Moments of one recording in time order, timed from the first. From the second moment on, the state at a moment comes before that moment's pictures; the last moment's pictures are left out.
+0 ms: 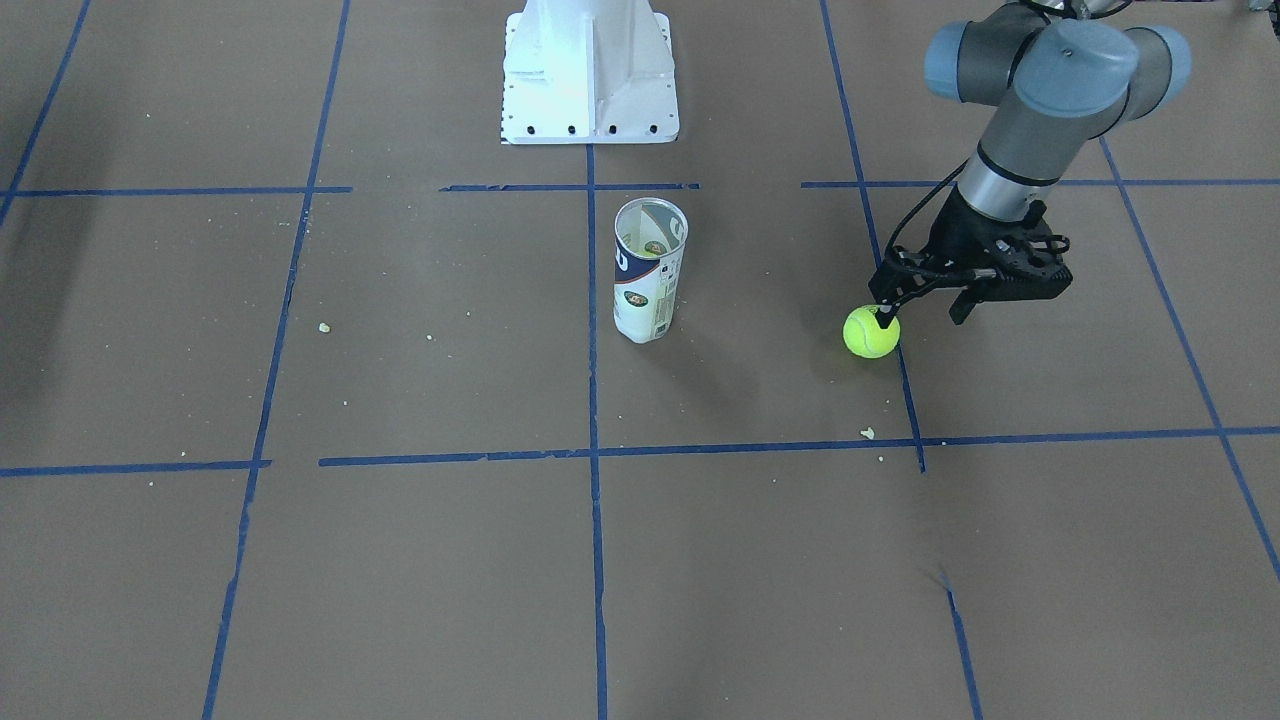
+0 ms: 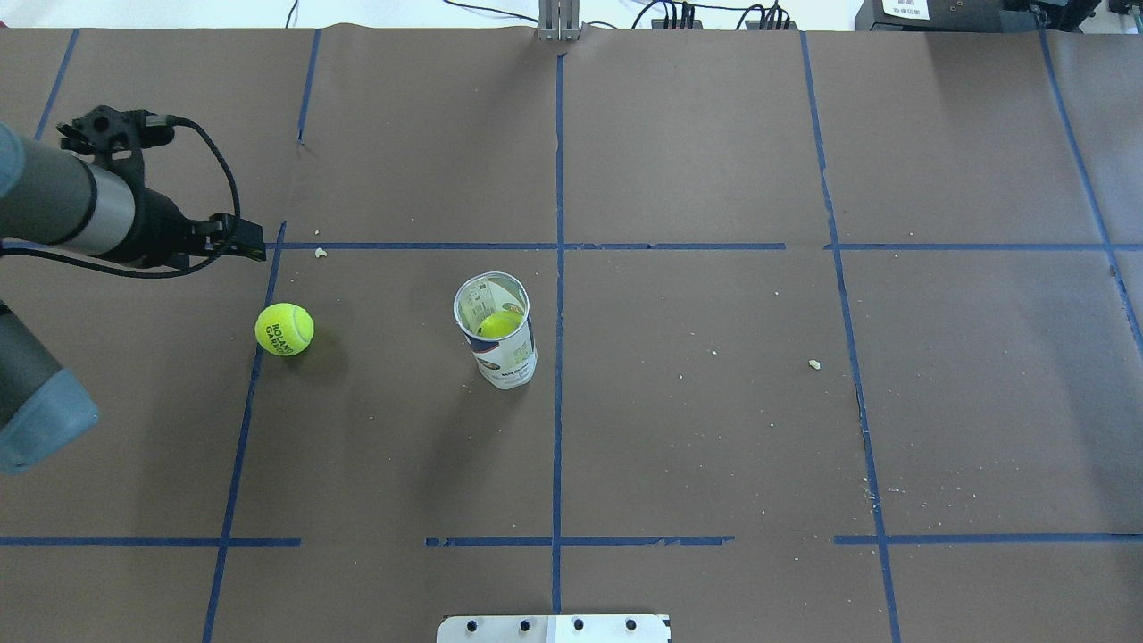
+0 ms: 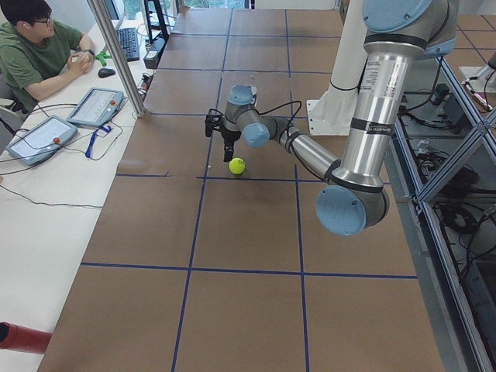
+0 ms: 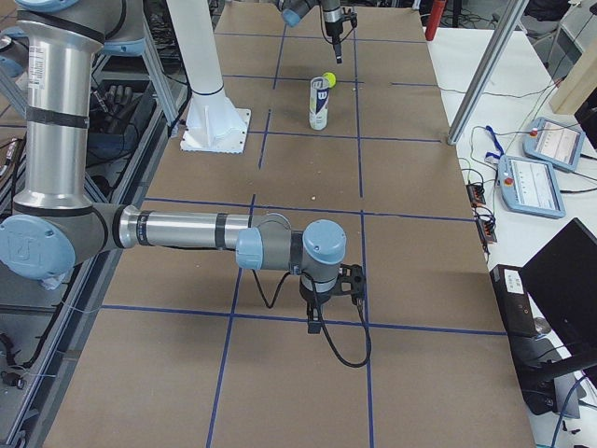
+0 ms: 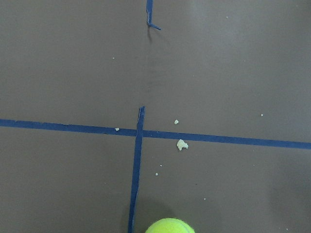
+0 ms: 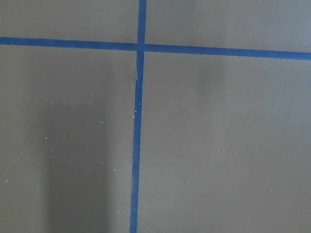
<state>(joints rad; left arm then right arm) -0.79 -1.78 -1.86 -1.90 -1.93 -1.14 1.54 -1.71 1.70 -1.58 2.29 -0.01</state>
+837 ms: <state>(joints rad) -0.70 -1.79 -1.78 -1.92 -1.88 -1.18 1.54 -1.71 1.70 -1.58 2.29 -0.01</state>
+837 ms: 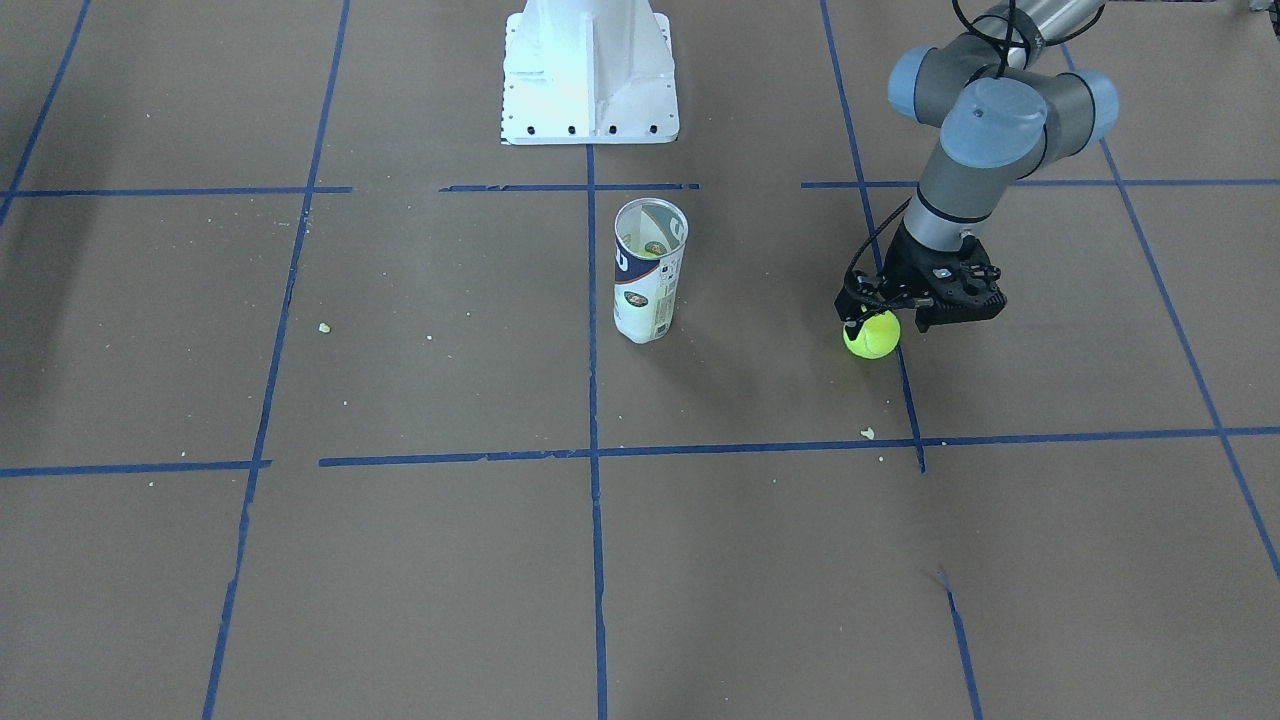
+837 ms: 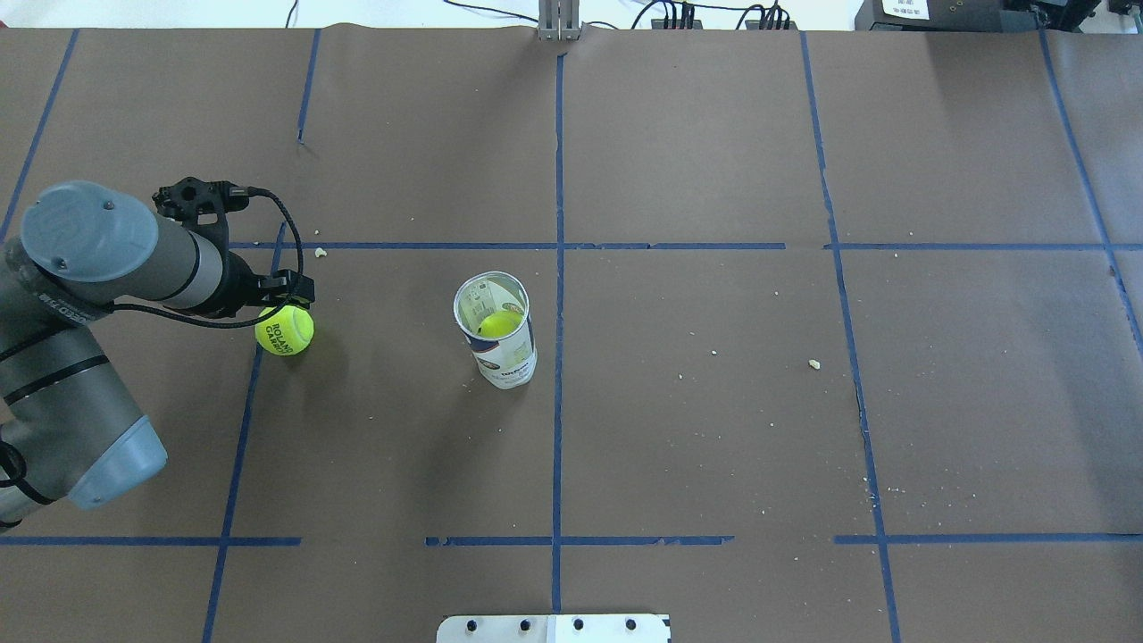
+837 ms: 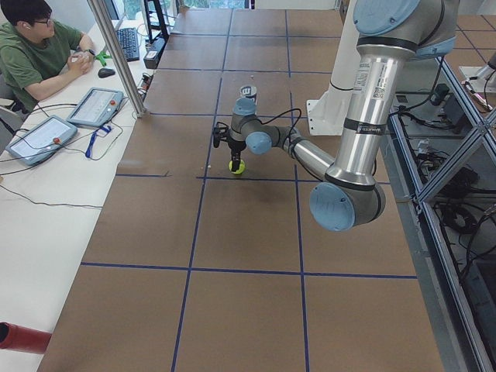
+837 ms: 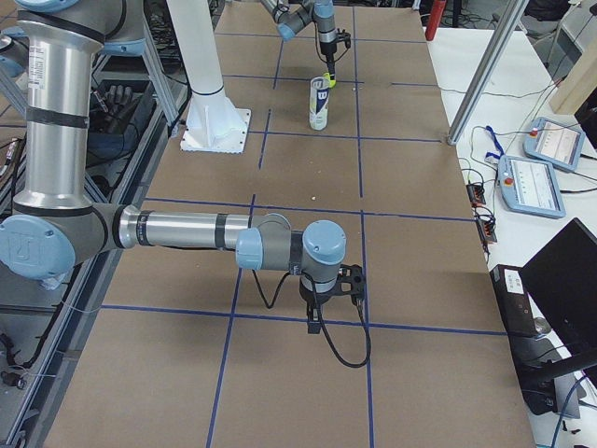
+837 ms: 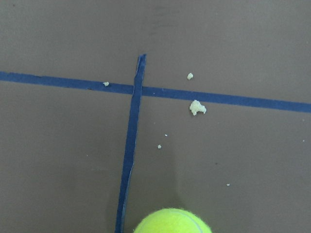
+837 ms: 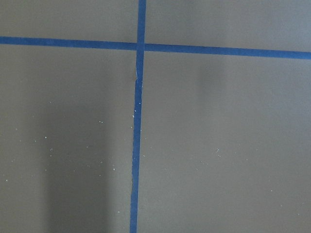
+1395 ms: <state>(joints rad) -0.68 -1.80 -1.75 -1.94 -1.88 -1.18 1.54 -1.71 1.70 -1.58 2.29 -0.01</state>
